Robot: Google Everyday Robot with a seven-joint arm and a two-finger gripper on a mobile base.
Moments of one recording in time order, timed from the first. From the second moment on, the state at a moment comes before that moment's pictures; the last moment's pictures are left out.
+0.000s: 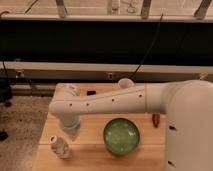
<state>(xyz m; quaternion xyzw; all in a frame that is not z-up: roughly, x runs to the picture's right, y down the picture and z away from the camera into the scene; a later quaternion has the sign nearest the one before) -0.160 0.236 0.679 -0.34 -0.22 -0.42 0.81</state>
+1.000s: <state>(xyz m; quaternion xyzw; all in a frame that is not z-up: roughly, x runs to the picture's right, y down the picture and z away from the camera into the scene) -0.230 0.269 0.660 -0.29 -0.29 -0.46 0.79</state>
